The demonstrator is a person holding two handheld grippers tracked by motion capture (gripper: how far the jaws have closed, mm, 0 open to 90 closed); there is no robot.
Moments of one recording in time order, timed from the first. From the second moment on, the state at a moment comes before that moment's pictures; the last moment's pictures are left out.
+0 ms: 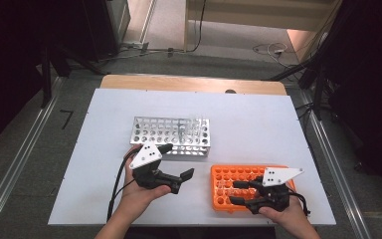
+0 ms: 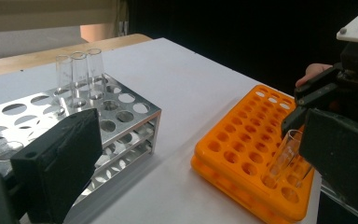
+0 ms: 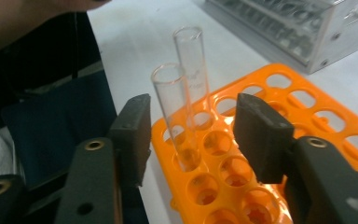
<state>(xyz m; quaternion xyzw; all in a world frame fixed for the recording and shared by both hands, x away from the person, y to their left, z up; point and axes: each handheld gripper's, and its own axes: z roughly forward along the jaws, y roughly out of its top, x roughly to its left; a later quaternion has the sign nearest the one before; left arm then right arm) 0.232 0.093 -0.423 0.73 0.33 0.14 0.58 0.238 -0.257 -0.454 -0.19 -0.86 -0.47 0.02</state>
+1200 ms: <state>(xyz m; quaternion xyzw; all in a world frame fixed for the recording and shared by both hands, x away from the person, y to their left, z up) 0.233 0.092 -0.423 0.73 0.34 0.15 0.58 0.232 -0.244 -0.455 -0.16 -0.89 -0.43 -0.01</state>
